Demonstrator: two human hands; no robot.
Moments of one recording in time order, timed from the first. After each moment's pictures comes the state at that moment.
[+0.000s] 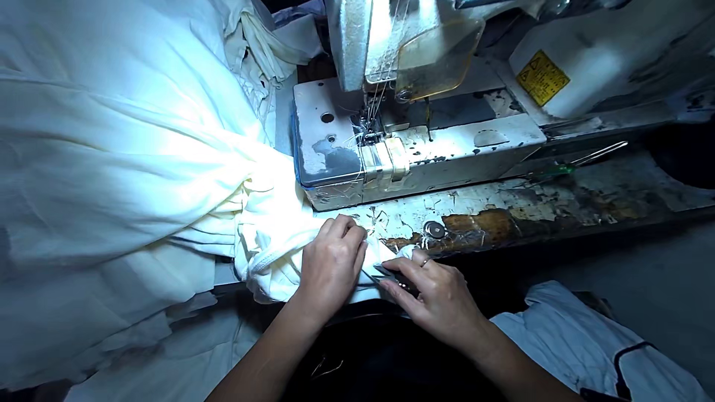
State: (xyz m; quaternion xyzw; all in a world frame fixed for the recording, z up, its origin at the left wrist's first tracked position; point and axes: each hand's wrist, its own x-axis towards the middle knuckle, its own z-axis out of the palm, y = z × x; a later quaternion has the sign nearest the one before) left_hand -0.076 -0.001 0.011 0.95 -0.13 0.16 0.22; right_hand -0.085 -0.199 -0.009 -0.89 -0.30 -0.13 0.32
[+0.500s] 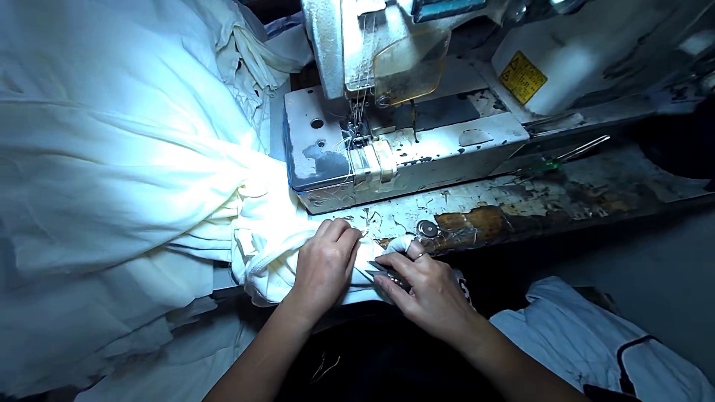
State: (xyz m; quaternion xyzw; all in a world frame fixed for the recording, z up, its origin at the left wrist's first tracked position) left_hand -0.073 0.004 0.005 0.95 -0.18 0.18 0.21; right_hand -0.083 -0.194 -0.007 -0.89 -0.27 -0.12 0.35
